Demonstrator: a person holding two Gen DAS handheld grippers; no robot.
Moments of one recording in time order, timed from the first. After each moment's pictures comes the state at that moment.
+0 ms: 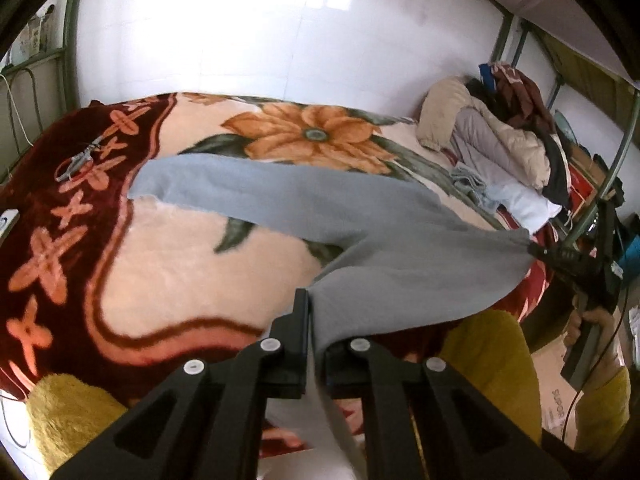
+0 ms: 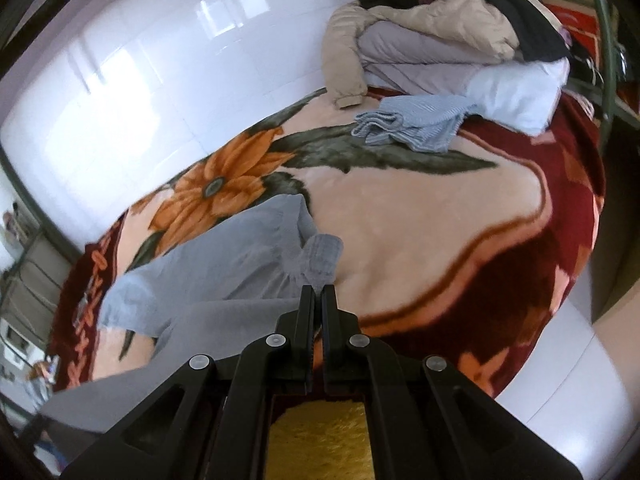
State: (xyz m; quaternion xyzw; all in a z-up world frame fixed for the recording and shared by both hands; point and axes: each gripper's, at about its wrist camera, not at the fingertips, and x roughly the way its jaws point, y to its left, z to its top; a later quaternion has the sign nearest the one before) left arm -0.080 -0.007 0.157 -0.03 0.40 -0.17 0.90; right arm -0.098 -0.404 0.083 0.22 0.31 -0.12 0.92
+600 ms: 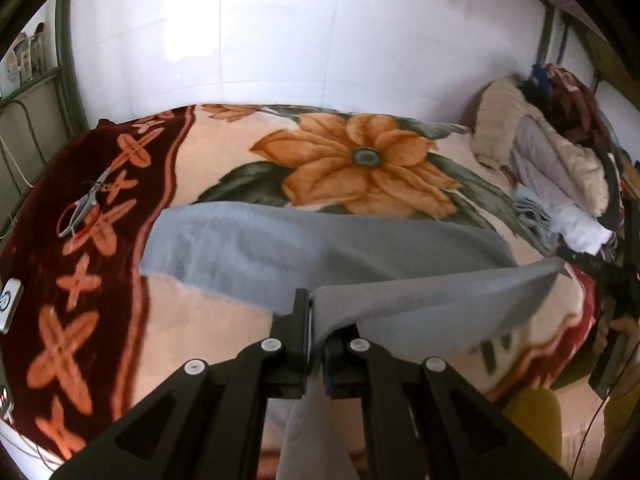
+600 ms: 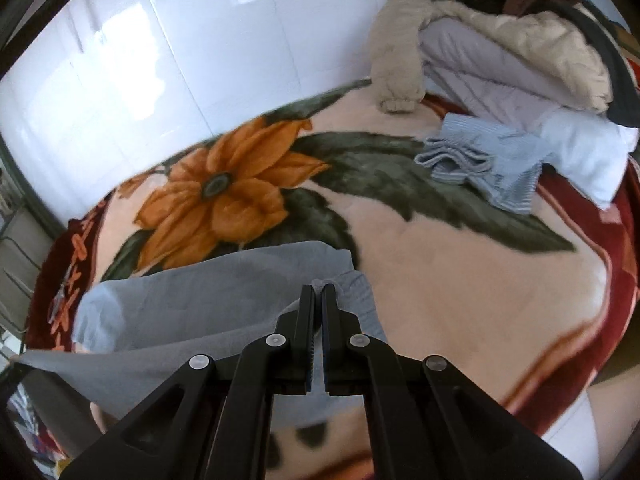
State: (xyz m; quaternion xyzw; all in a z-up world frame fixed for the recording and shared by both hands) left arm 0.092 -0.011 0.160 0.00 0.42 -0.11 0.90; right arm 0.070 -0.403 0.087 0.16 0.36 -0.10 0.91
